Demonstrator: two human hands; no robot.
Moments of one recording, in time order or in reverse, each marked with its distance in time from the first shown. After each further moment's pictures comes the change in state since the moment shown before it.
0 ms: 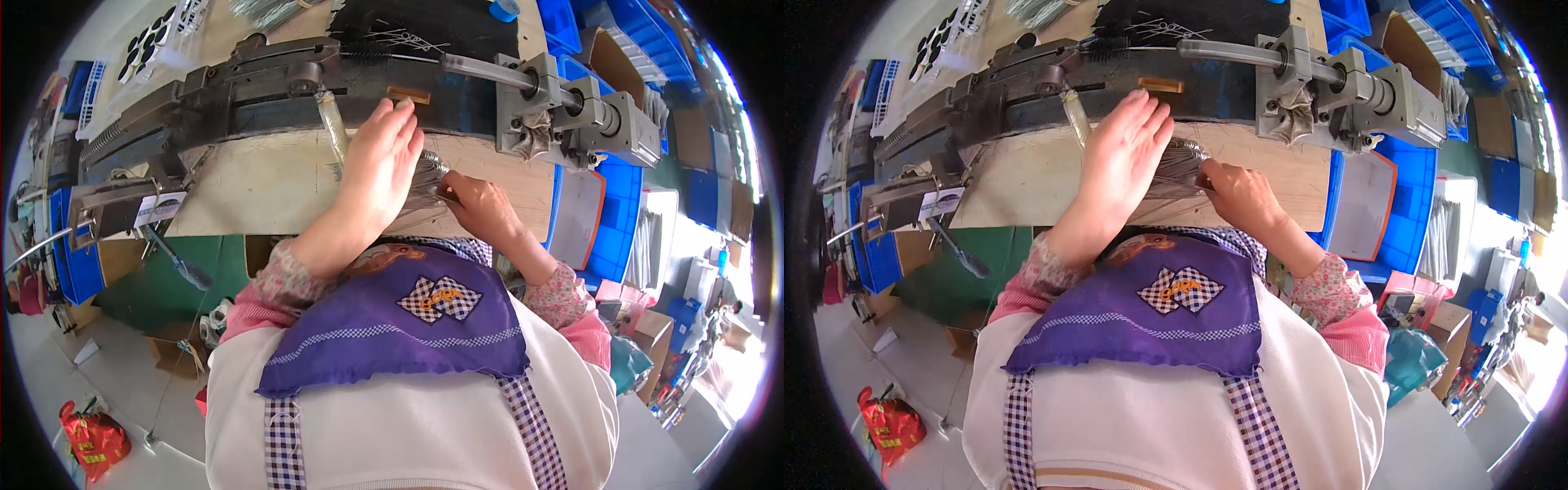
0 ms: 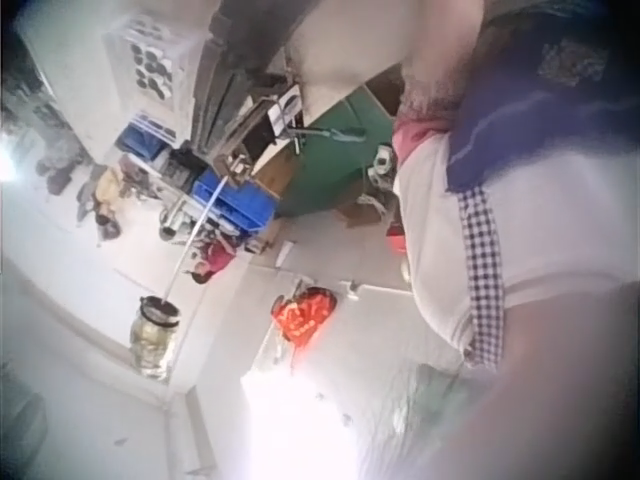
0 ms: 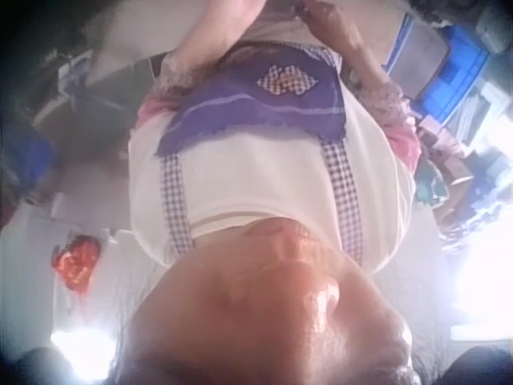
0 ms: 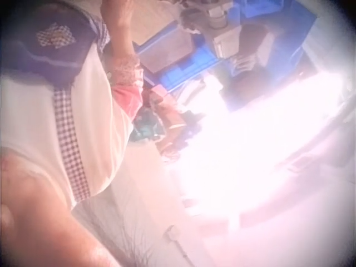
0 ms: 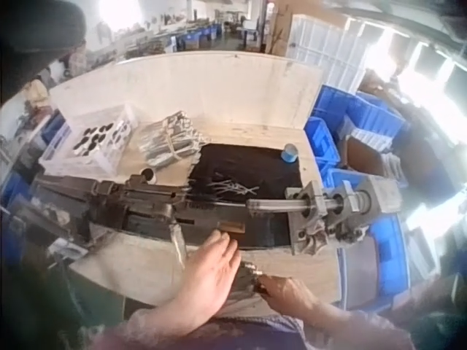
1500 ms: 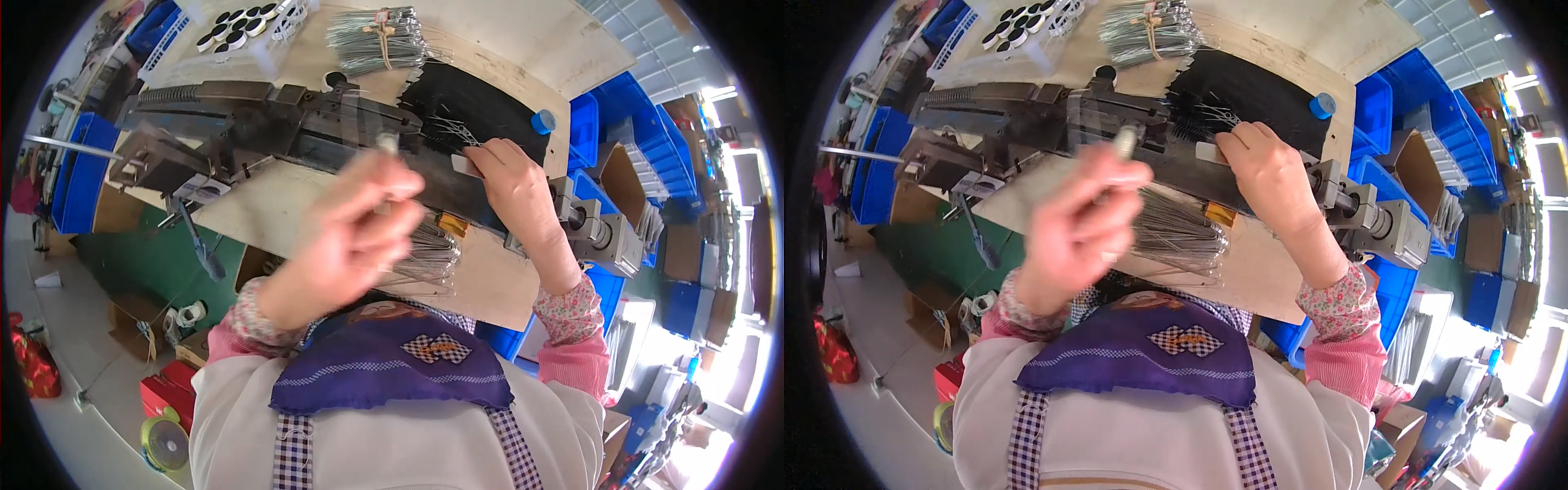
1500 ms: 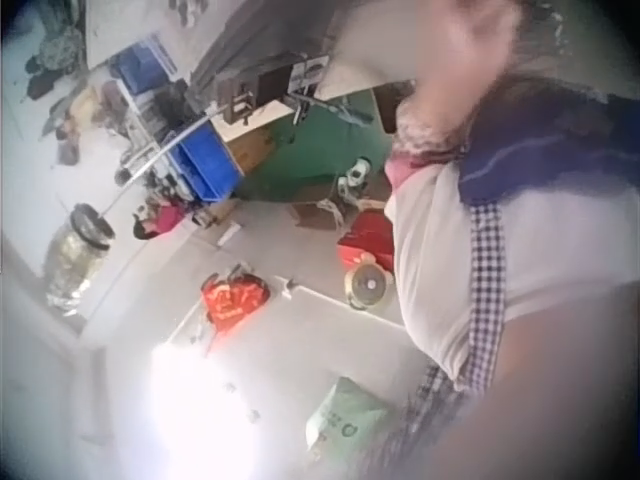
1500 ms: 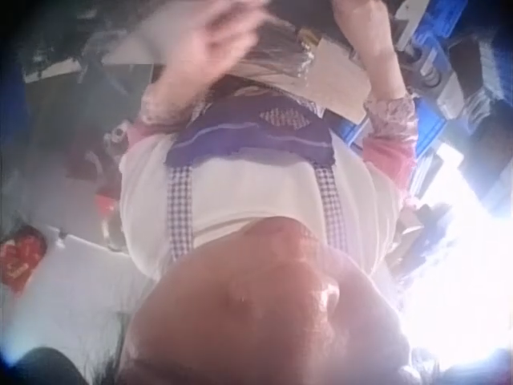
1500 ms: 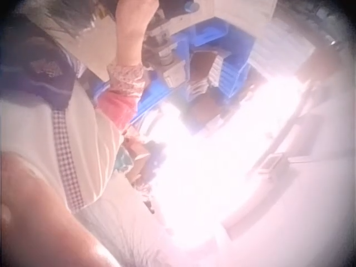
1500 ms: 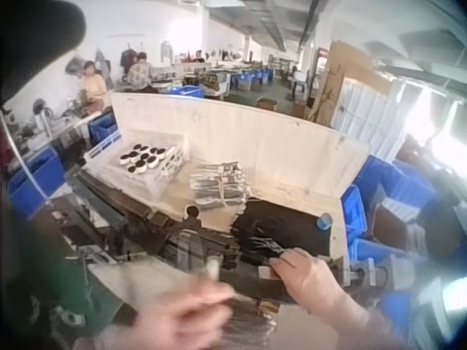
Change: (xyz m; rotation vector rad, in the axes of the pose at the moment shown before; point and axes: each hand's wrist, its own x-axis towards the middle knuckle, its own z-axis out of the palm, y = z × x) left_hand -0.069 0.101 0.015 -0.141 -0.389 -0.065; right_hand 0.114 -0.068 -0.115 -0.401 0.408 -0.645
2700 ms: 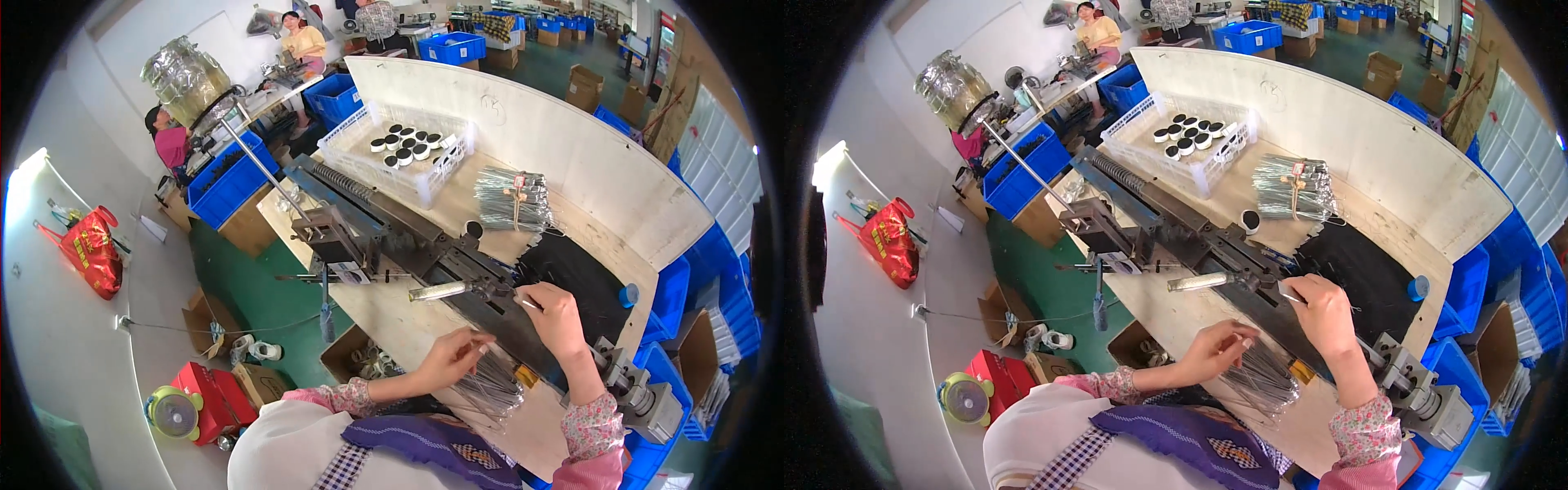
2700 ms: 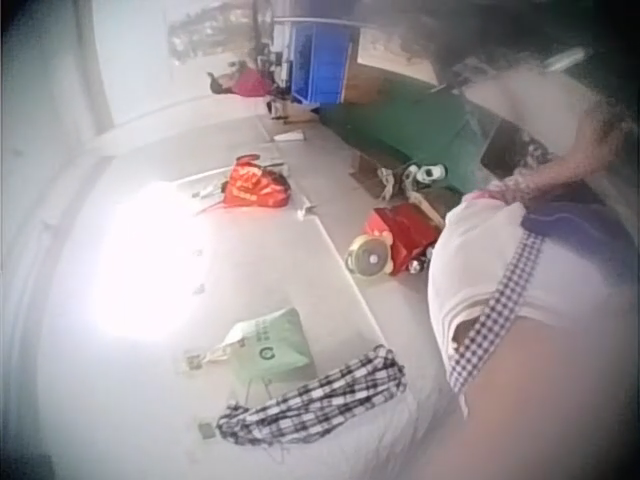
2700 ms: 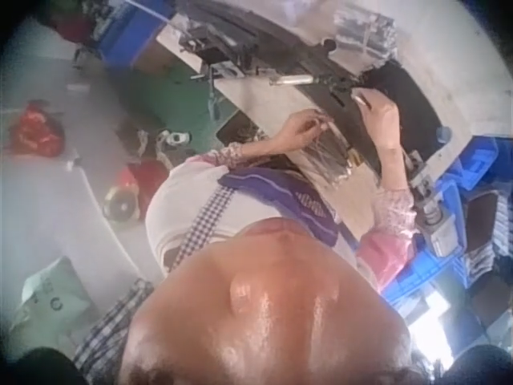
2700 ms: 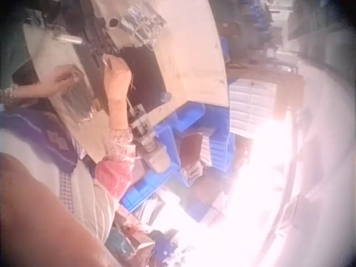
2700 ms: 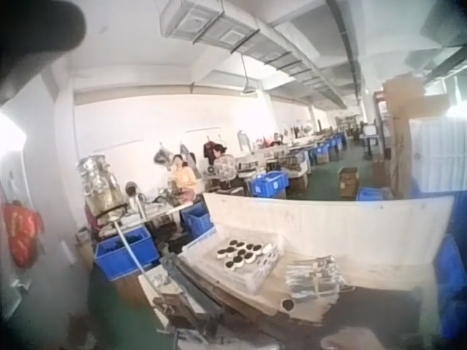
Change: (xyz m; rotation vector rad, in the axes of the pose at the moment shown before) left_hand 0.005 -0.053 -0.070 1.235 0.400 0.473; right_hand 0.048 0.003 0.032 0.600 0.006 0.101
